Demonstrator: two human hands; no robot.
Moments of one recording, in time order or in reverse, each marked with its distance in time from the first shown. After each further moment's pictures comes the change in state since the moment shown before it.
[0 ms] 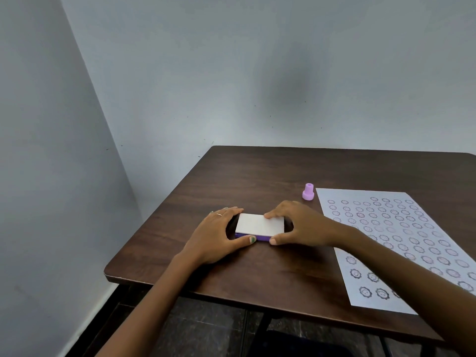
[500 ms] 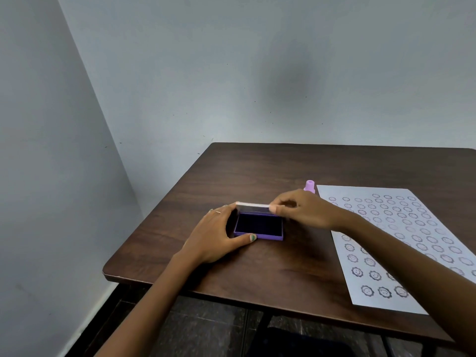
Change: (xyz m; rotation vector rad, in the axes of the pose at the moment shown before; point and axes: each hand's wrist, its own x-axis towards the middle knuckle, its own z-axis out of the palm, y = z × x) left_hand 0.000 0.003 -0.001 -0.022 0.026 -0.006; right_hand 0.010 0.002 -0.017 0.250 0.029 0.044
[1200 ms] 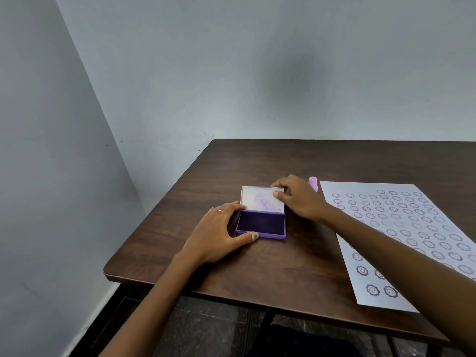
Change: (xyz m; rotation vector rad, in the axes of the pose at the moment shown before) left_hand 0.000 0.000 0.000 0.001 0.004 0.020; right_hand 0.049 0.034 0.016 -0.086 0.302 0.045
